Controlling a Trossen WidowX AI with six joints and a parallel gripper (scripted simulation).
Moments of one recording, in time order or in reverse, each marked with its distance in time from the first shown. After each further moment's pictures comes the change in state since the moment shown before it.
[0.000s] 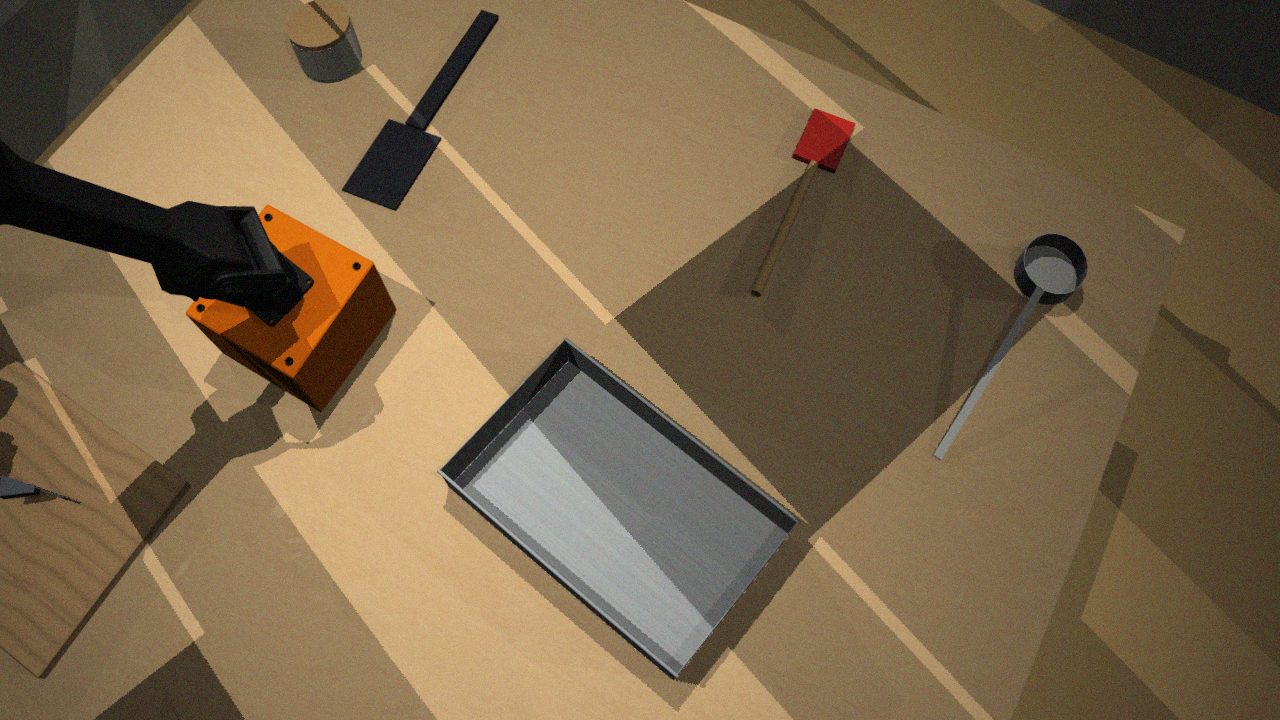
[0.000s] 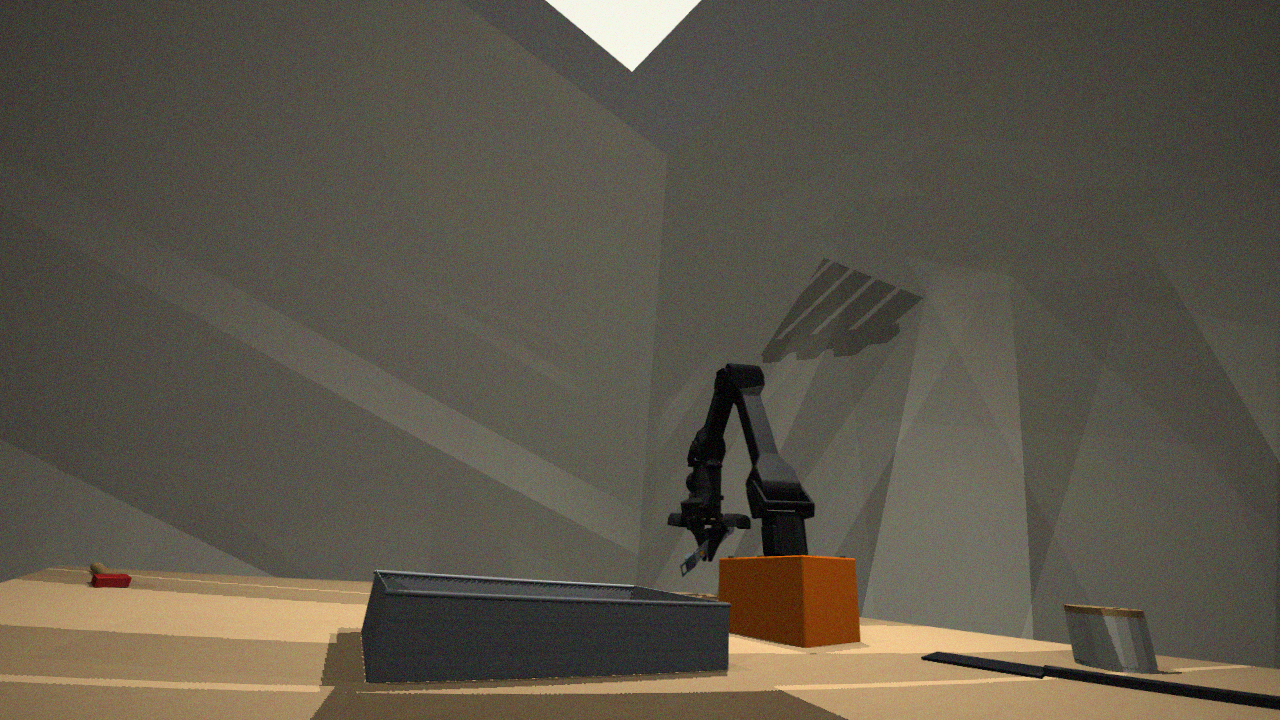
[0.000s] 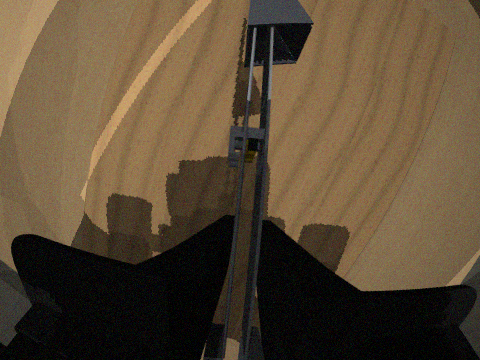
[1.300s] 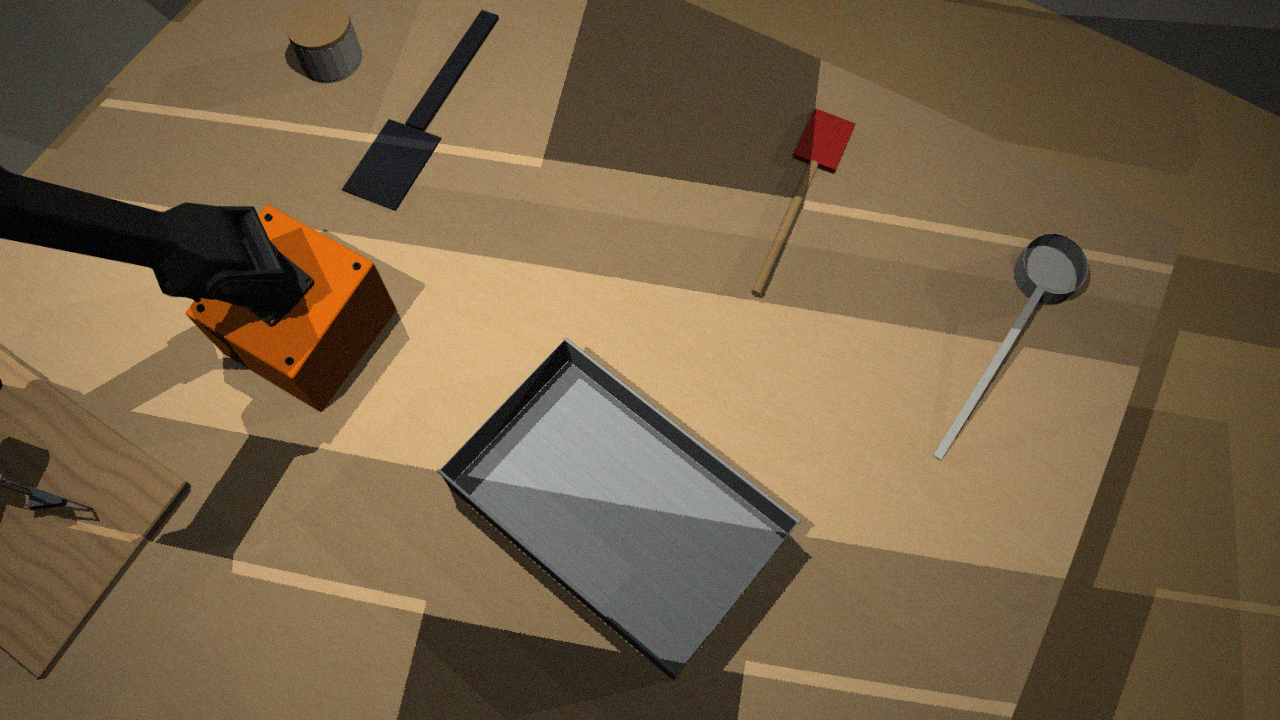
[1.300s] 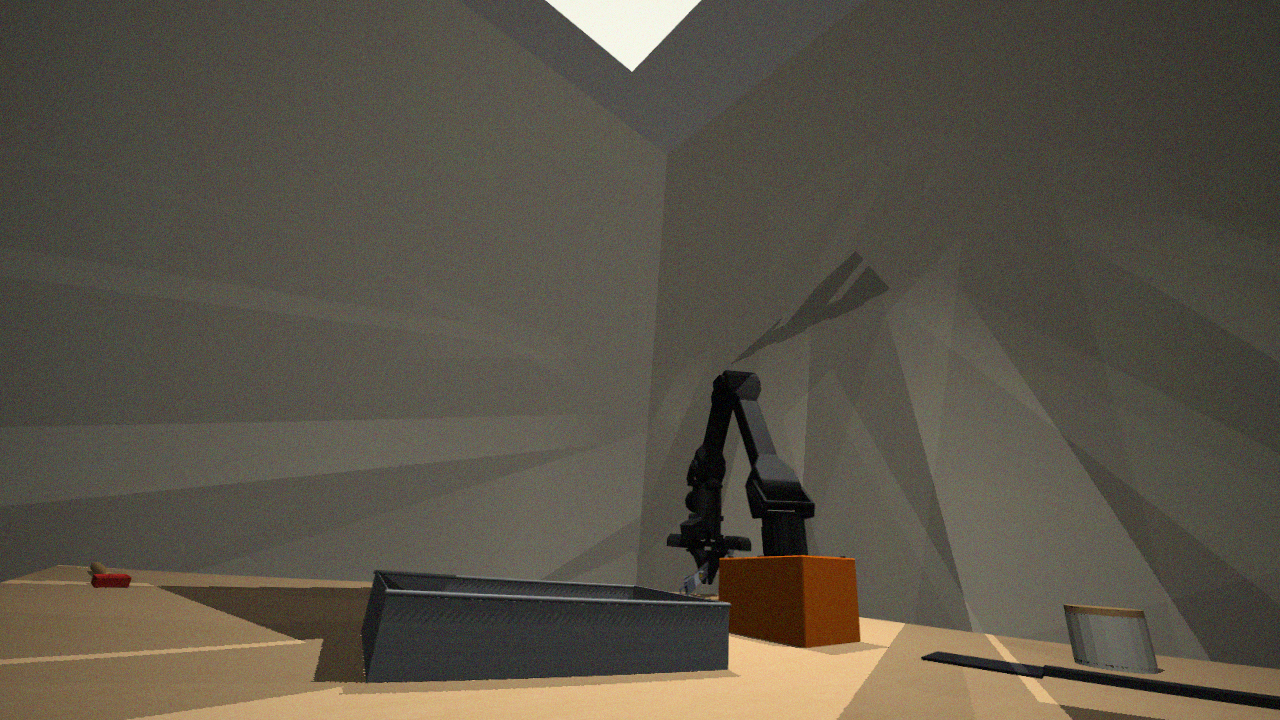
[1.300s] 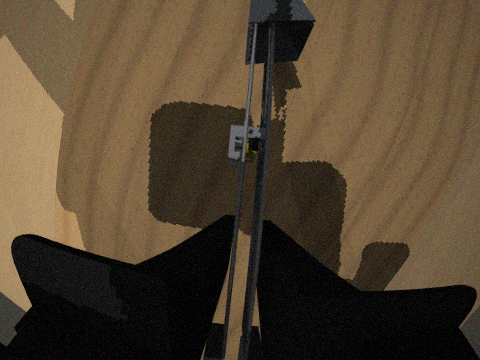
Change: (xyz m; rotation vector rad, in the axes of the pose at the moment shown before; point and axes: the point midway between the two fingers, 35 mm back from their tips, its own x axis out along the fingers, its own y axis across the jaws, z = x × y) arm 0.047 0.002 0.002 -0.003 -0.002 0.001
